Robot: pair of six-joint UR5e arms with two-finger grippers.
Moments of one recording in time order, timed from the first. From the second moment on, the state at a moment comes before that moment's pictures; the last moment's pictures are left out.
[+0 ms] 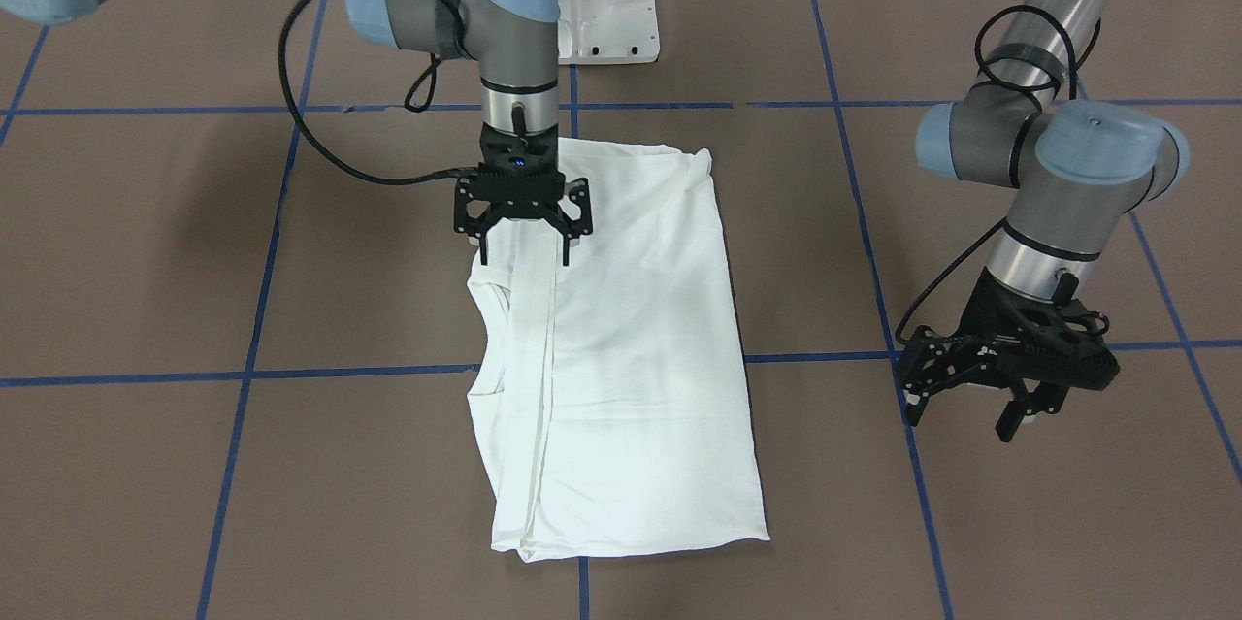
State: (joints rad) left arm -0.96 -2.05 -1.38 -2.34 -1.79 -0.78; right arm 0.46 -0.75 1.51 -1.54 1.39 1.25
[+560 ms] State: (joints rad) left arm -0.96 -2.05 -1.38 -2.34 -1.79 -0.78; right arm 0.52 -0.58 1.23 -1.61 1.52 1.09
